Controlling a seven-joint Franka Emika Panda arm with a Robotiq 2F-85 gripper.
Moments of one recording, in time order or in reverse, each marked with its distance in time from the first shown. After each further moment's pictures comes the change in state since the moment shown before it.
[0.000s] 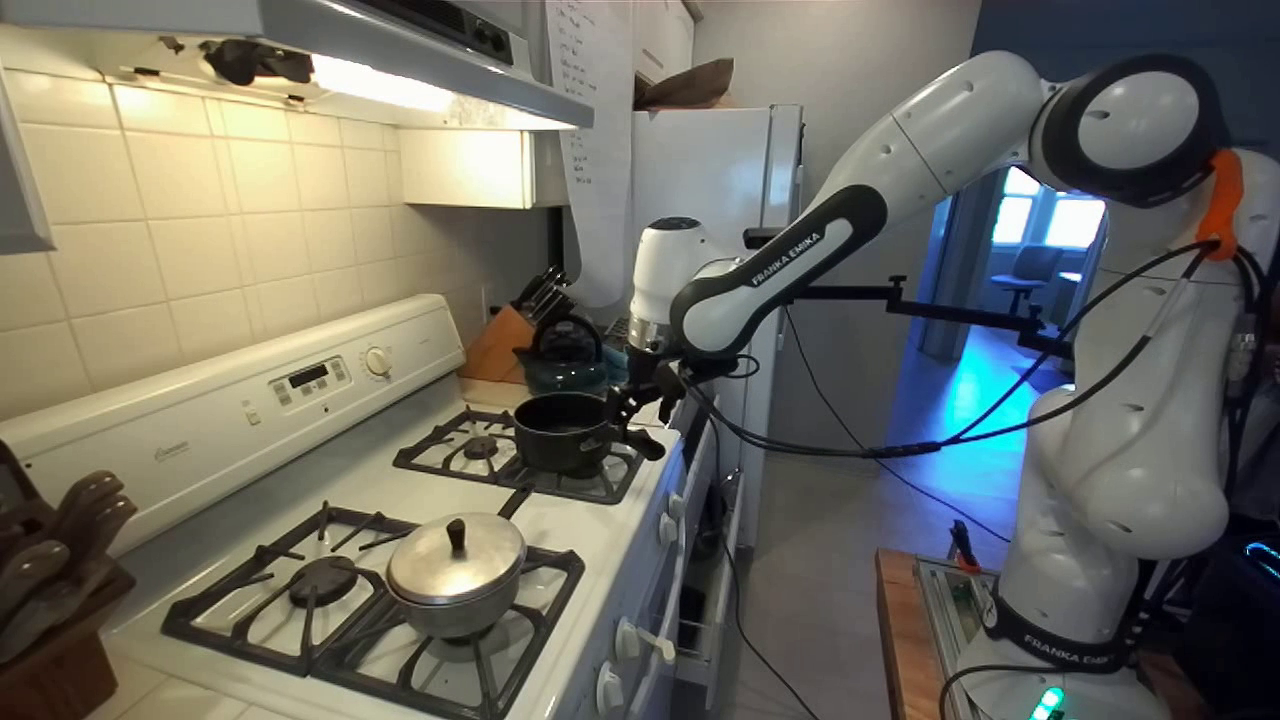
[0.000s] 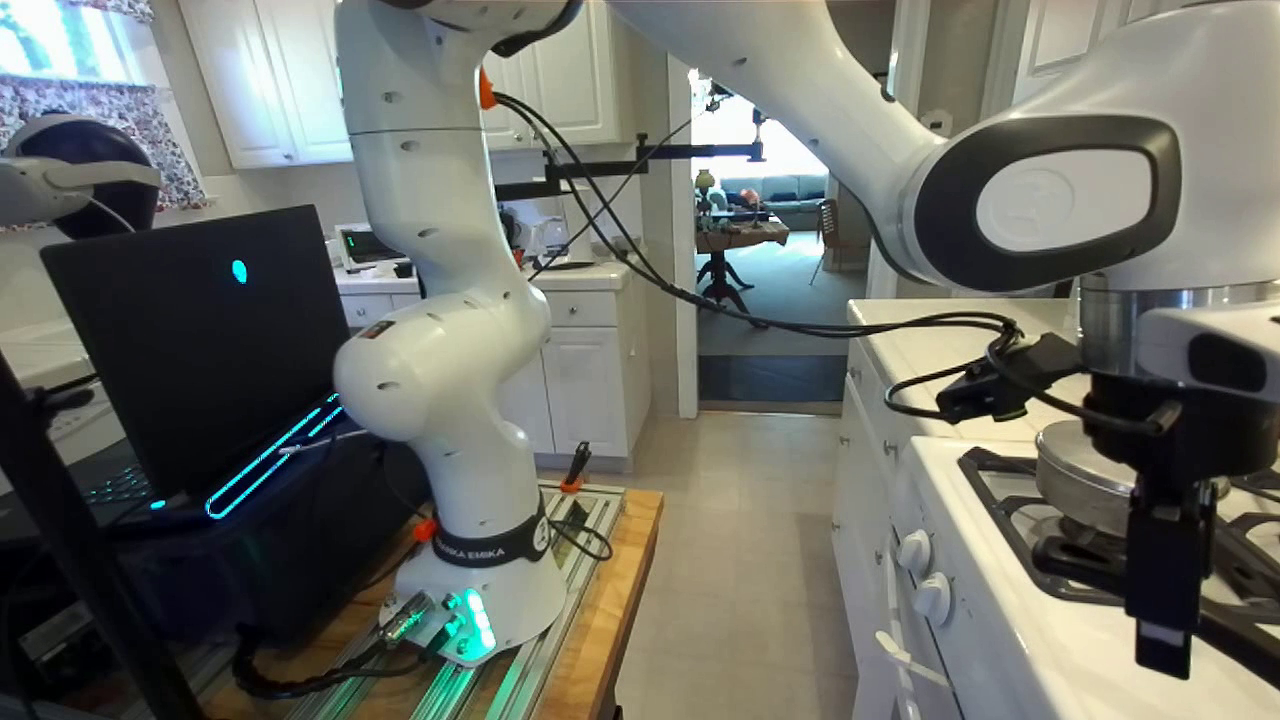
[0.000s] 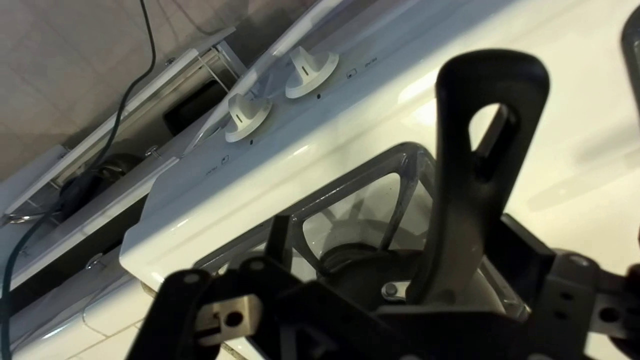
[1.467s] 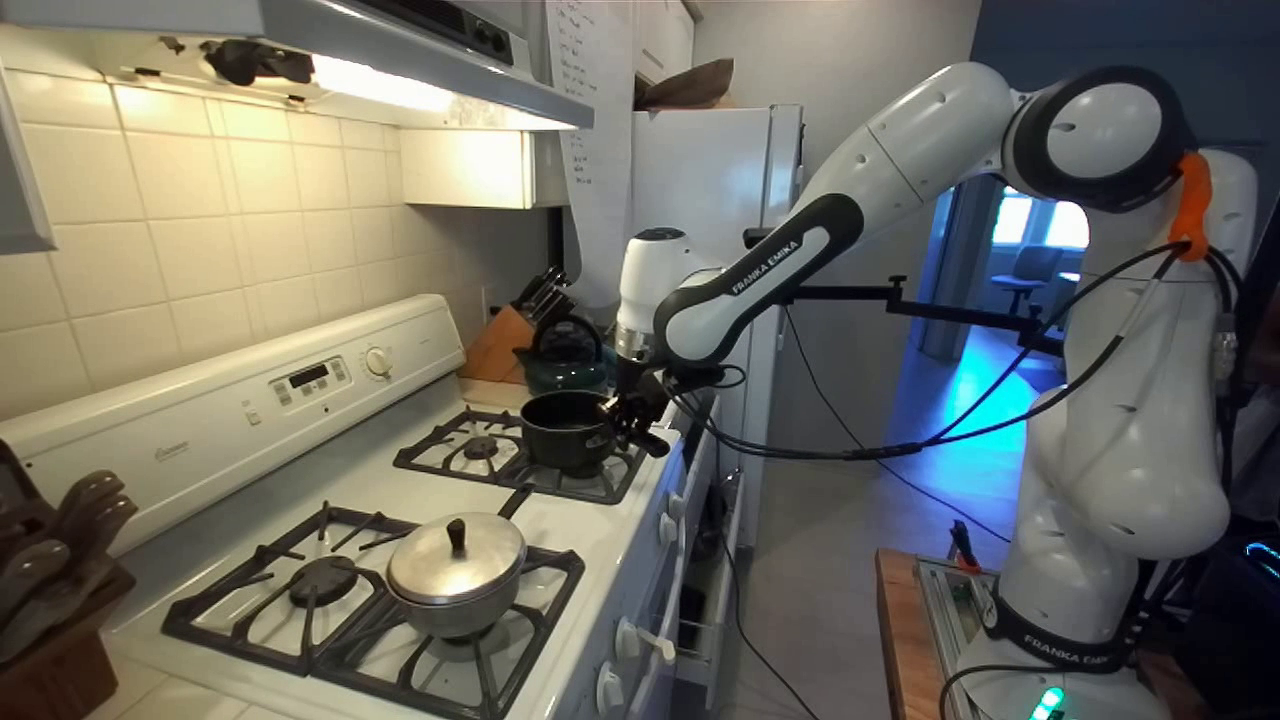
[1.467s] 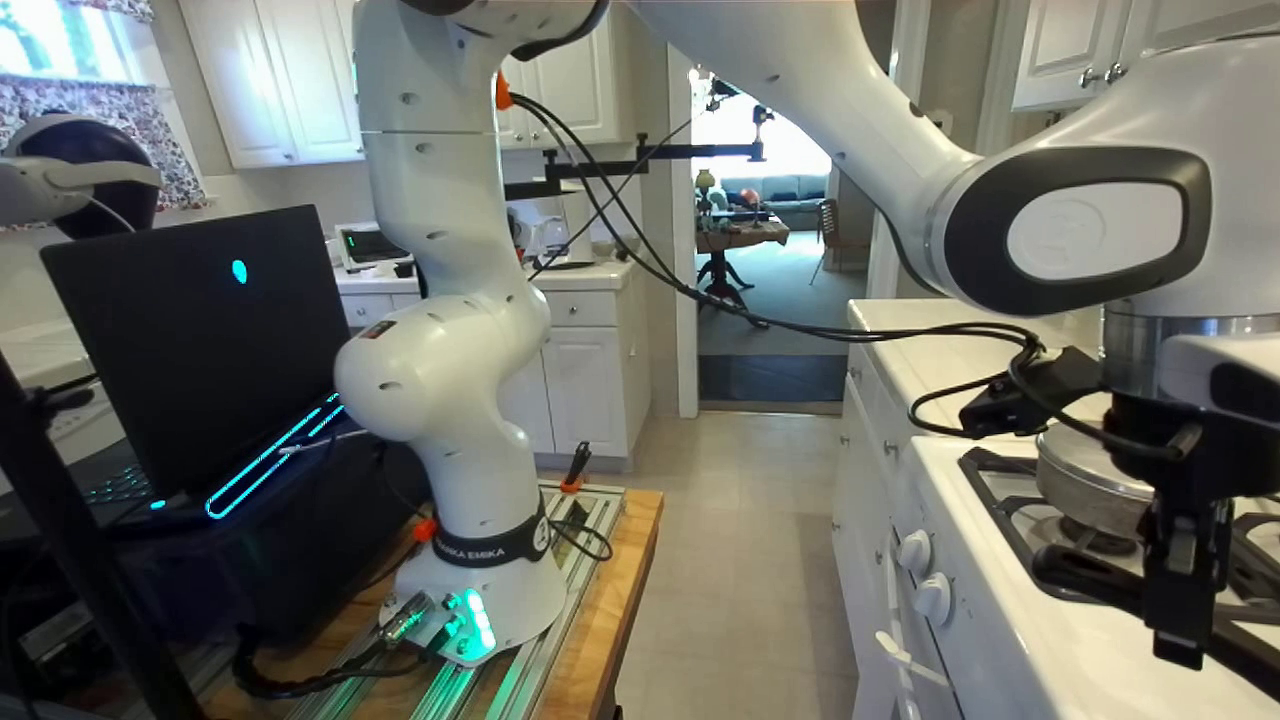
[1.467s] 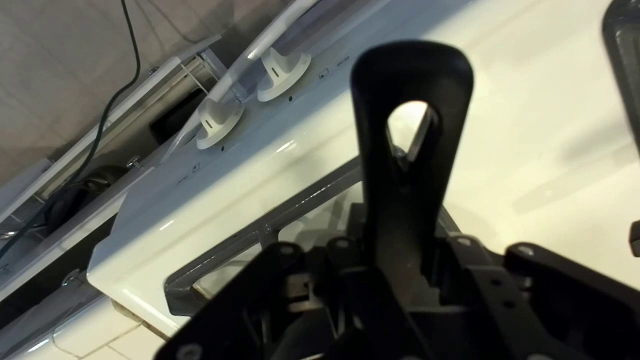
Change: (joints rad) arm 0.011 0.068 0.006 0.046 0.039 0.012 0.012
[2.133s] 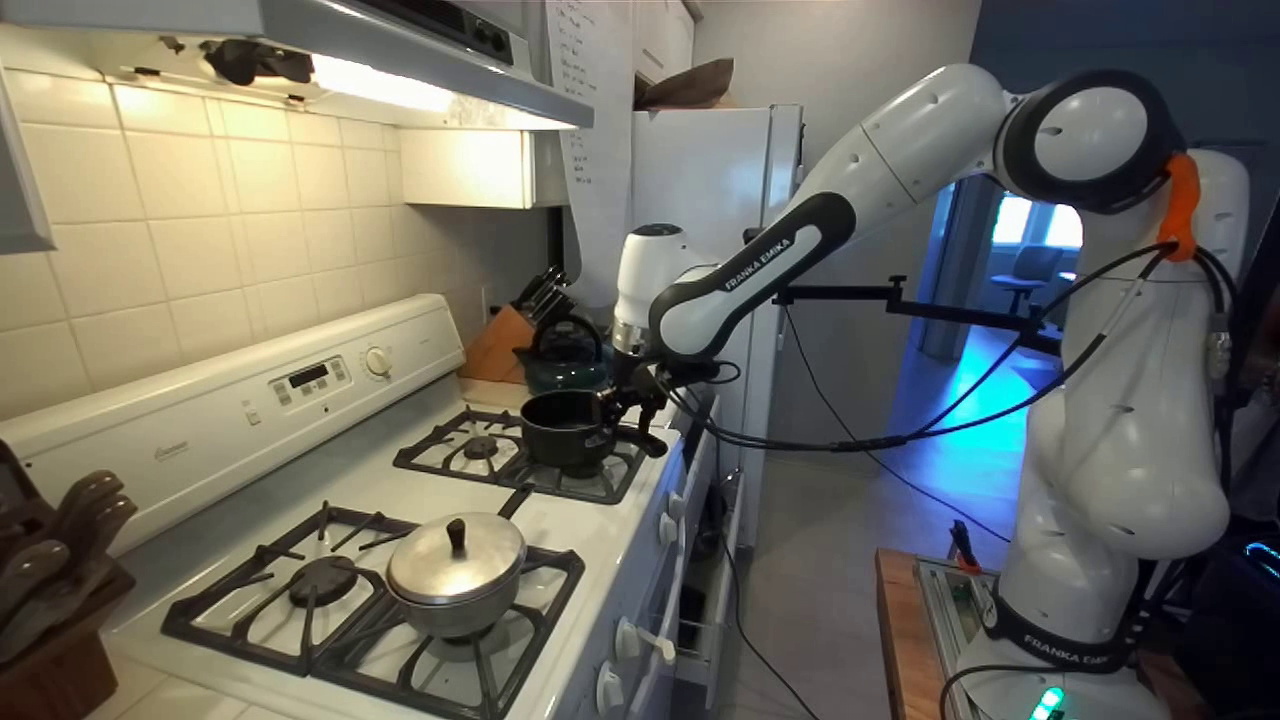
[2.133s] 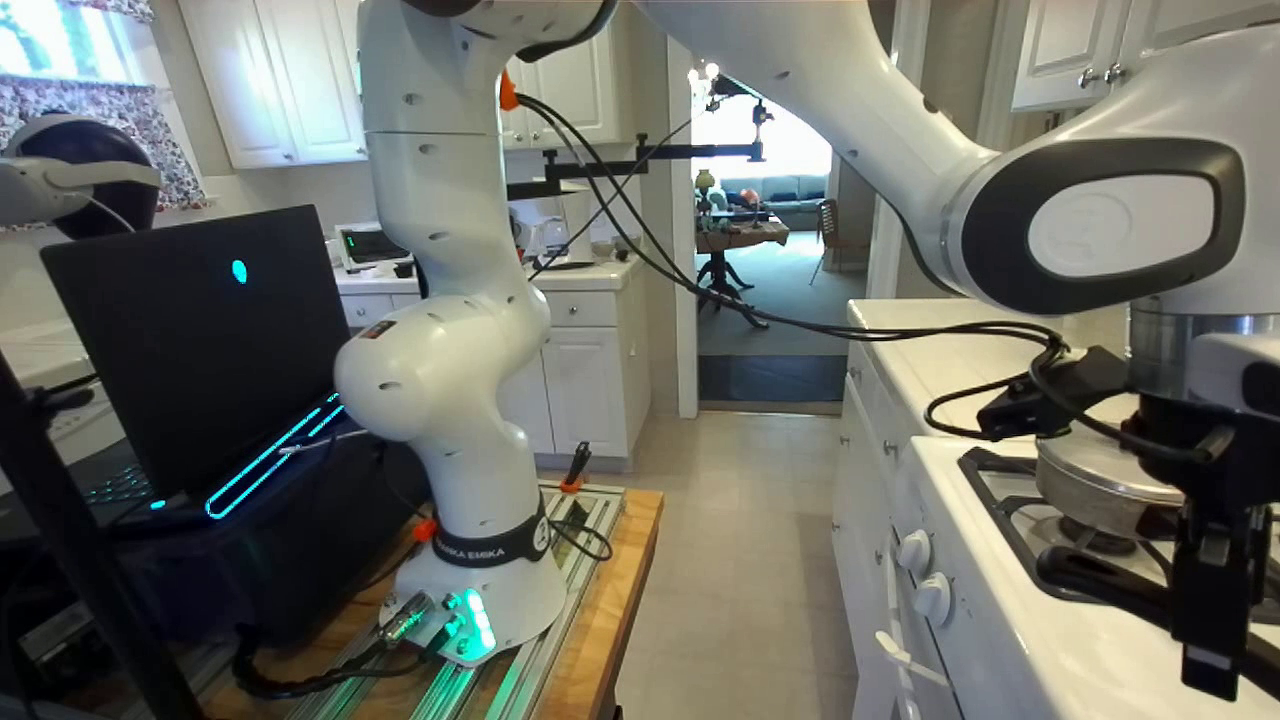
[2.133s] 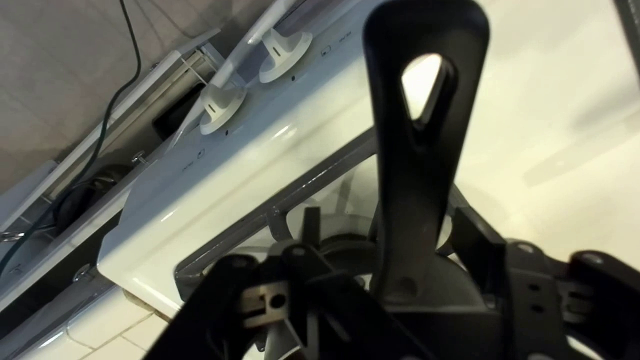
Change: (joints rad) arm -0.002 0.019 -0.016 0.034 0.000 0.000 0.022
